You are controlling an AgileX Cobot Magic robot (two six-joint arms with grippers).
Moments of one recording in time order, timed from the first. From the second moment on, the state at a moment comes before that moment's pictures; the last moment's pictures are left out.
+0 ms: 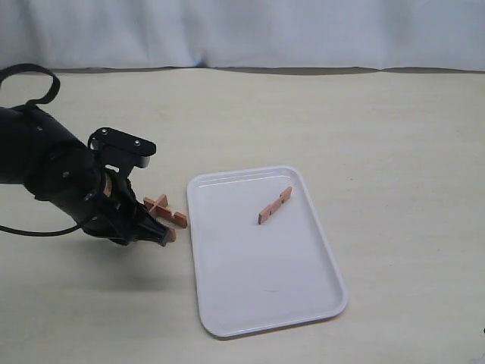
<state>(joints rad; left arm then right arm) -0.56 1.76 -0.80 0.18 0.43 -0.29 -0.18 0.00 0.00 0.12 0.32 -0.04</state>
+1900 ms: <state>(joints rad) -0.56 1.66 -0.84 0.18 0.43 -0.31 -0.18 0.00 0.00 0.12 0.32 -0.04</state>
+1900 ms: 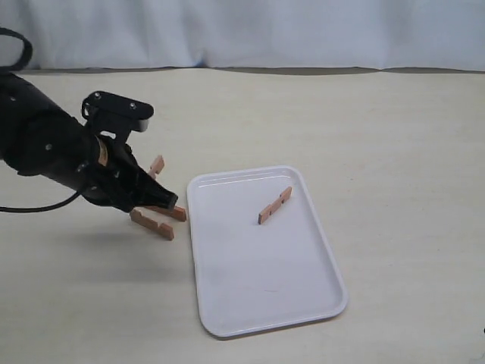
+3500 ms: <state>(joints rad) -0.97 1.97 -1.19 -0.01 0.44 -0.13 -0.18 0.00 0.00 0.12 0.32 -0.04</state>
